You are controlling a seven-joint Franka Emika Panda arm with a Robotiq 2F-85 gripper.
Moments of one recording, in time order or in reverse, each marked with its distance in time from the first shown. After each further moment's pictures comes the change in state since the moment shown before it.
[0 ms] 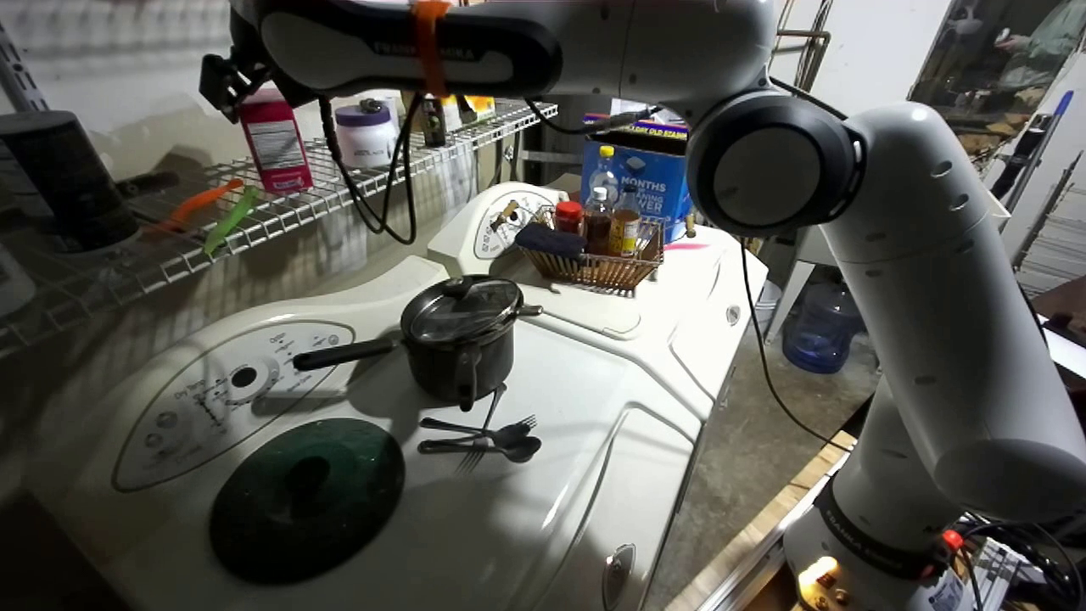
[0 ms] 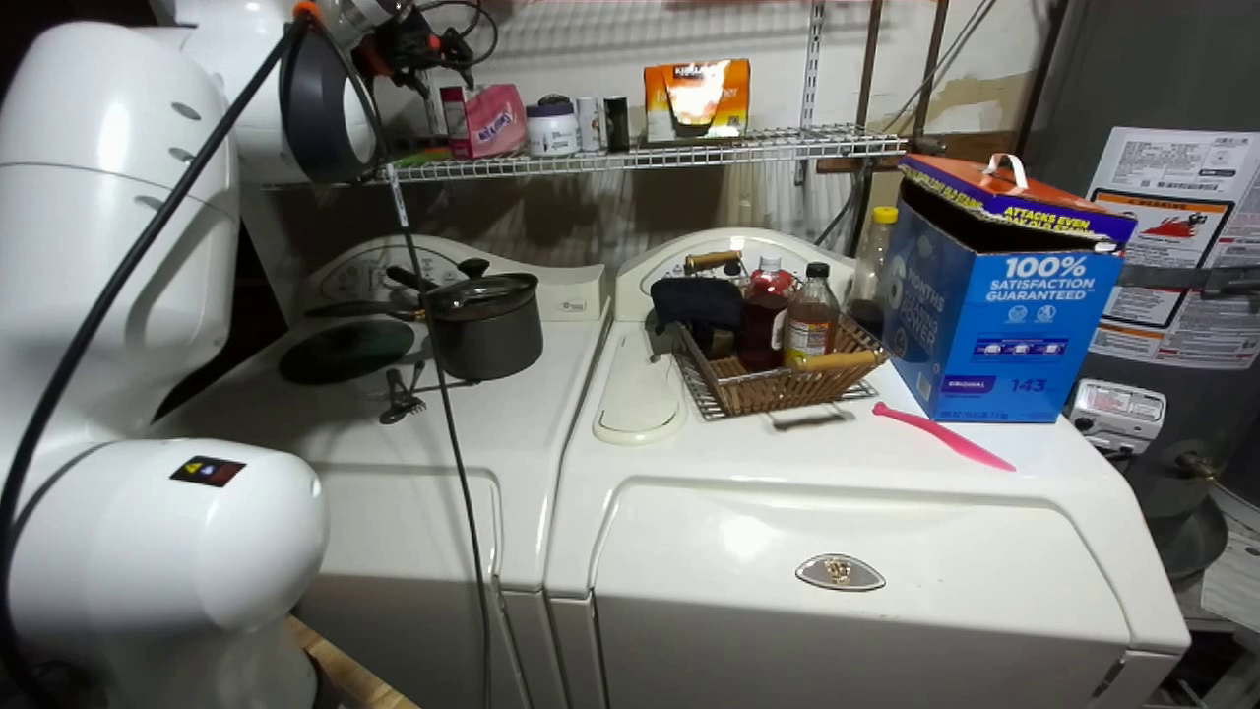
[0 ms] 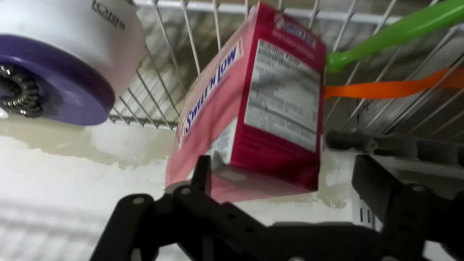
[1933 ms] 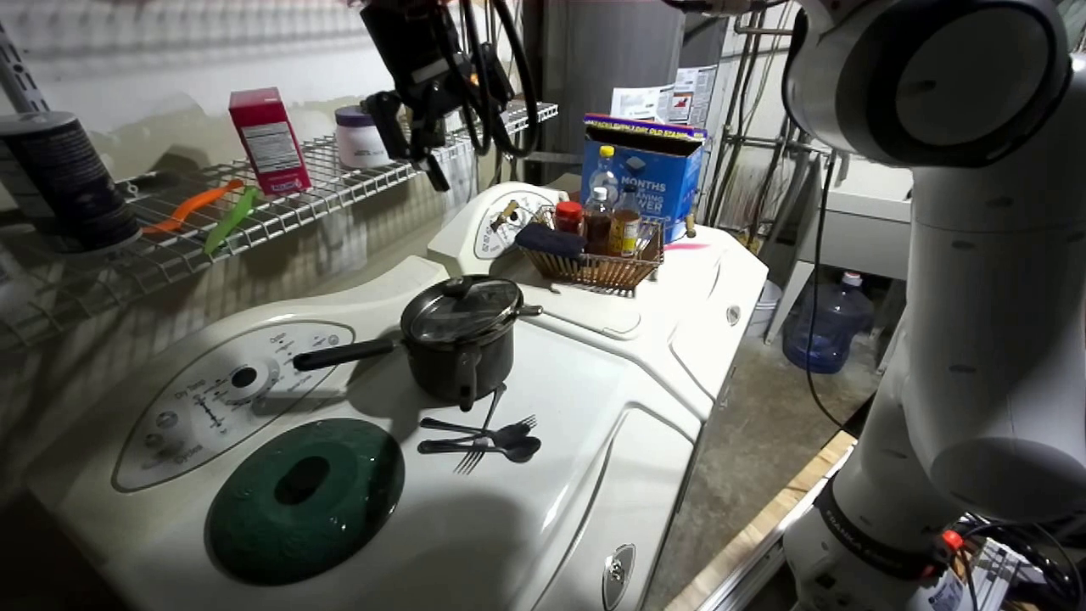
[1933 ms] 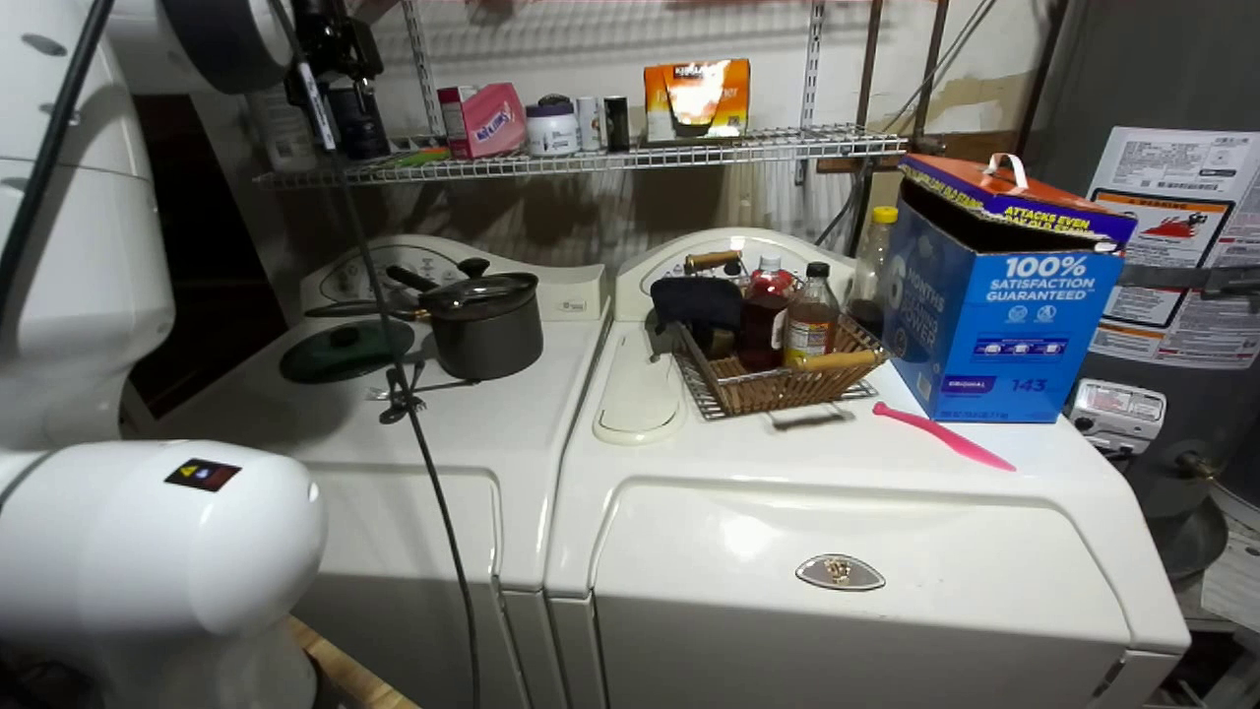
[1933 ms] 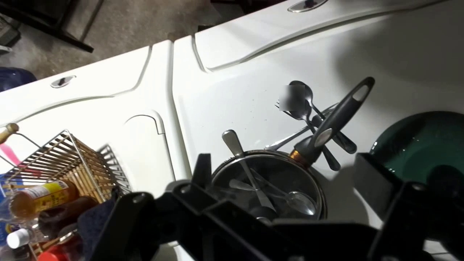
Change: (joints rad) arm -0.033 -0.318 0.091 -0.191 0.286 -1.215 0.285
